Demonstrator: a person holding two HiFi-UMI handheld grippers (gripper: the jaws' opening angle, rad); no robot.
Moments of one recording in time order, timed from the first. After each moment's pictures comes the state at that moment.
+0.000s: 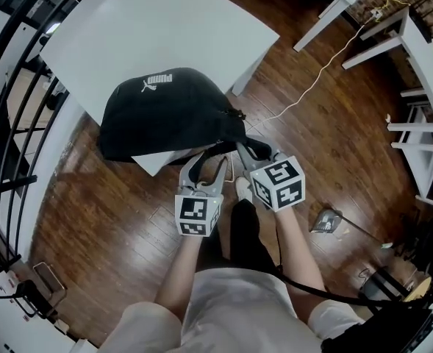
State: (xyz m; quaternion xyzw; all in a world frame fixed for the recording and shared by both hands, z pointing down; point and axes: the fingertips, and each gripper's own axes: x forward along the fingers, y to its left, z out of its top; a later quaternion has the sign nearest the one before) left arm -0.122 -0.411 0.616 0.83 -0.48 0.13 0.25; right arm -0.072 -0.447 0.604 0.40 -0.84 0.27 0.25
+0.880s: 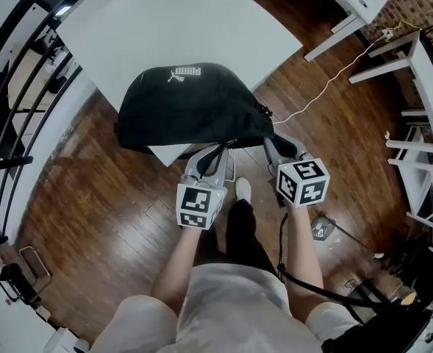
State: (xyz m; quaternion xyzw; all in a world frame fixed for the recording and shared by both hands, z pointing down) left arm -0.155 -0.425 0.594 0.84 -0.47 0.11 0.24; right arm -0.053 -0.461 0.593 0.44 -0.82 0.28 0.24
